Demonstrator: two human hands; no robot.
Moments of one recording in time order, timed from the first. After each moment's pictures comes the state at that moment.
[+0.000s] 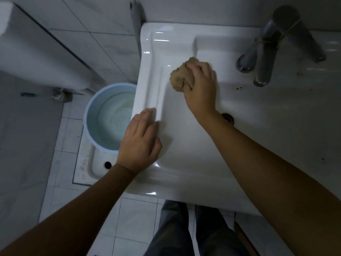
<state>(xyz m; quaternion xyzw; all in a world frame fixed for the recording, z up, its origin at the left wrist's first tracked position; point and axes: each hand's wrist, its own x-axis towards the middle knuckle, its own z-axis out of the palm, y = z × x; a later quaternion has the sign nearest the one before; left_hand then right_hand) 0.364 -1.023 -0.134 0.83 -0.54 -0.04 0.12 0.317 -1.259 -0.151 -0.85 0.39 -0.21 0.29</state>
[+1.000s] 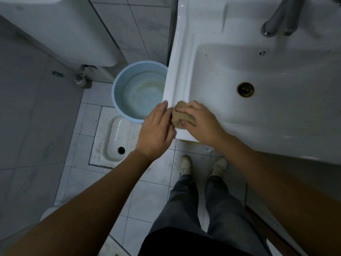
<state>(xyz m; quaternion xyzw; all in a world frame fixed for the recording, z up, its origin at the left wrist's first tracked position) 0.315 -0.895 -0.118 0.85 -0.49 -0.11 0.16 0.210 -1.058 -0.121 -0.88 0.22 -0.01 0.43</state>
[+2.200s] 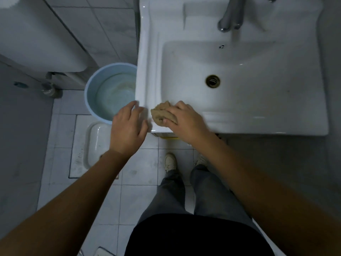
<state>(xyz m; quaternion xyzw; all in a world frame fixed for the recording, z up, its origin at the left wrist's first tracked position) 0.311 -0.892 -0.101 0.86 -0.48 -0.08 0.16 0.167 -1.047 -0.105 -0.90 0.30 0.01 0.31</state>
